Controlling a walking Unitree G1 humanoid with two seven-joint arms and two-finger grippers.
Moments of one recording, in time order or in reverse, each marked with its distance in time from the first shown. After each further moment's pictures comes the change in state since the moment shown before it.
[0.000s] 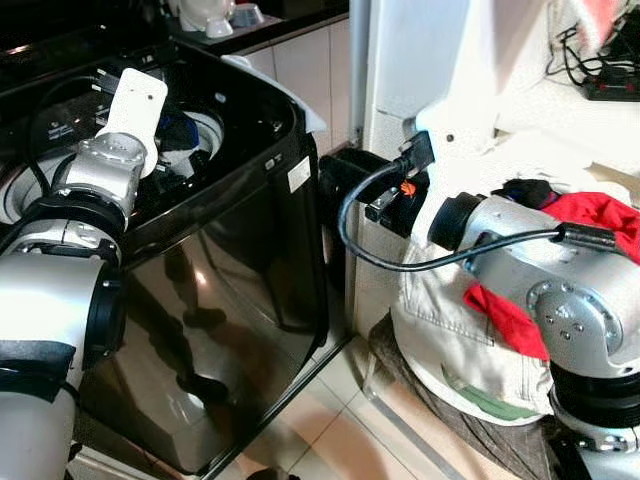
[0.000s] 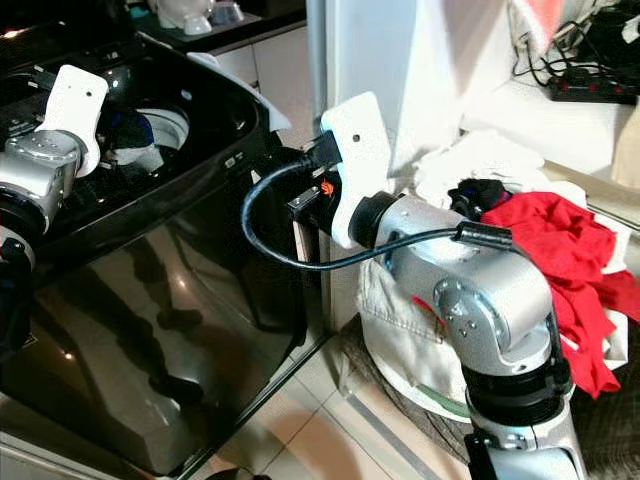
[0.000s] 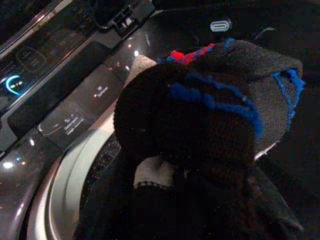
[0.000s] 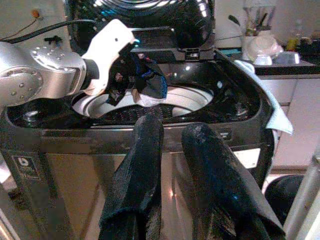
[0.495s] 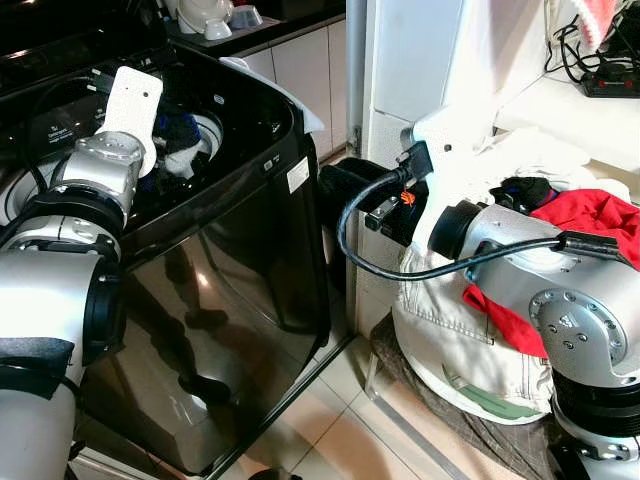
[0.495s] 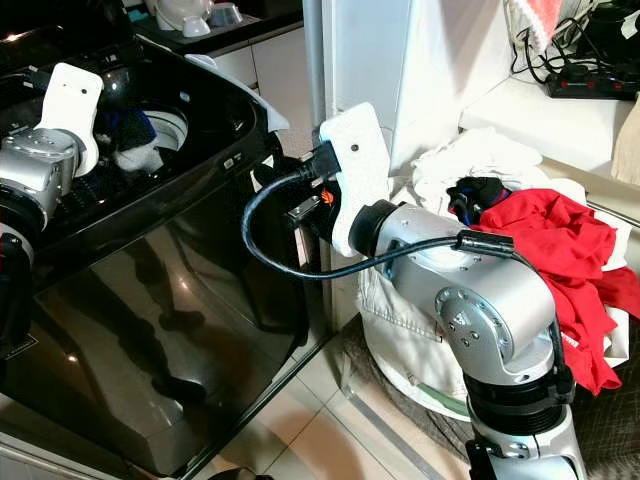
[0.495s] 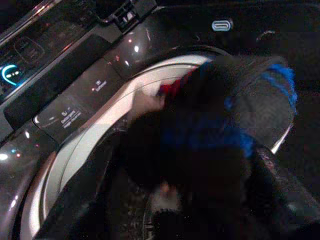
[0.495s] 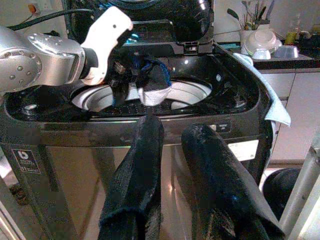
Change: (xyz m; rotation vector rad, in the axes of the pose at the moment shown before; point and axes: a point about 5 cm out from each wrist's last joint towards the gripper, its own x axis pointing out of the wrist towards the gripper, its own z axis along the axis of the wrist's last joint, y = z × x) left arm 0.000 0.002 0.000 -0.057 0.022 -0.001; right arm -0.003 0.002 -0.005 0.004 0.033 -0.002
